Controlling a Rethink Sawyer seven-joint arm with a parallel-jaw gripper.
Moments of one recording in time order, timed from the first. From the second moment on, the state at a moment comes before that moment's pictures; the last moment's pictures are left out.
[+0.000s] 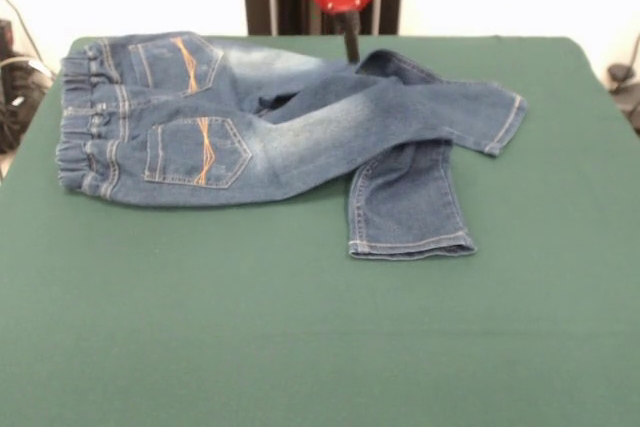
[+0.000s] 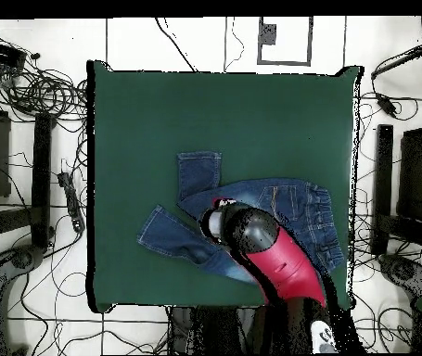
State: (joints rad) arm -0.11 -0.69 -0.24 1.94 0.57 0.60 2.54
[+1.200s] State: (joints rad) arm -0.27 -0.52 -0.35 1.89 0.06 0.23 2.54
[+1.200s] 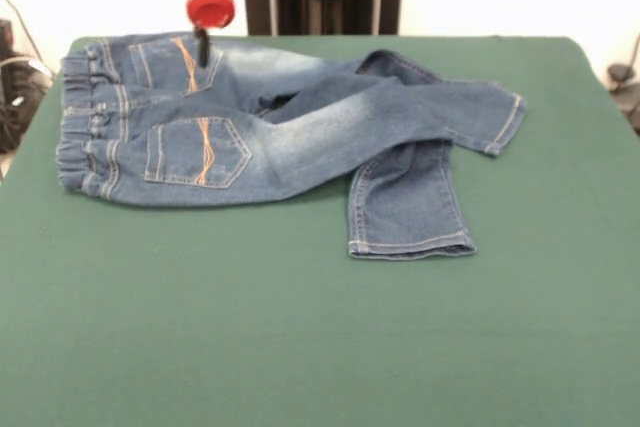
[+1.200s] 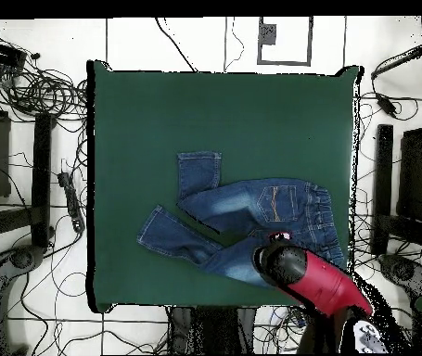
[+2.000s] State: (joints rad) arm -0.41 -0.36 -0.32 1.88 -0.13 -0.18 2.54
